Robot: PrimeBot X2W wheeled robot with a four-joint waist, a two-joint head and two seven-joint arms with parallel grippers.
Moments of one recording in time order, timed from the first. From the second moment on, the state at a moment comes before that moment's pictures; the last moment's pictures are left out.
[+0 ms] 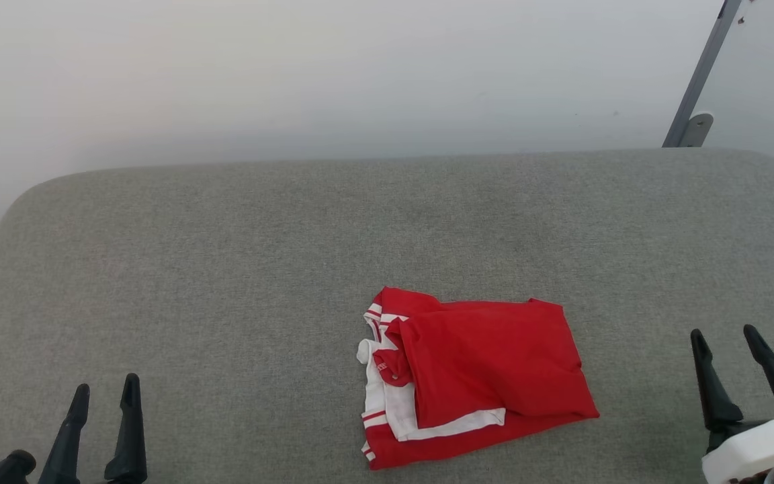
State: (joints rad) left arm 0.17 0.25 0.04 0.08 -0.55 -0.13 -0.26; right arm -0.01 -0.32 -0.01 0.29 0.35 0.13 -0.26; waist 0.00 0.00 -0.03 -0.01
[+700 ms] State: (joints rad) left arm 0.17 0.26 0.00 0.08 -0.55 -0.13 -0.26; right arm -0.20 -0.44 0.29 0.37 0.58 0.13 0.18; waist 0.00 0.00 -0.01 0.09
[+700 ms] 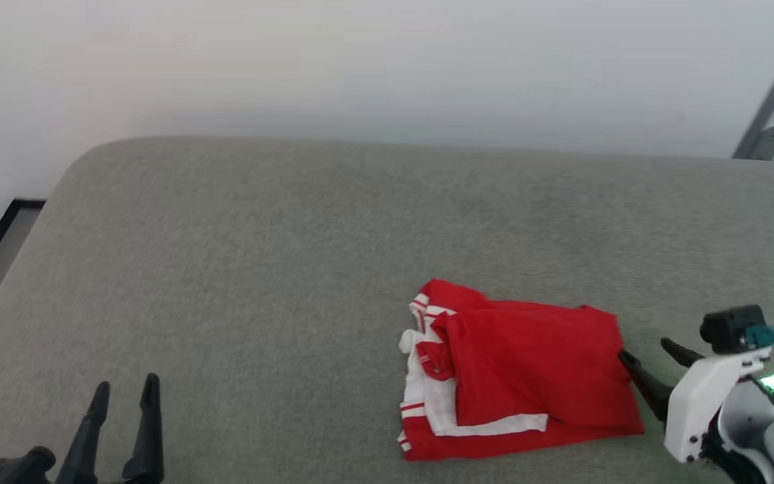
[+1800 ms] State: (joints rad) left arm -0.04 0.28 -0.13 0.13 -0.62 -0.13 -0.26; right arm -0.45 -0.53 0.29 0.39 0.74 0.13 0.91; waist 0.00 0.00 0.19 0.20
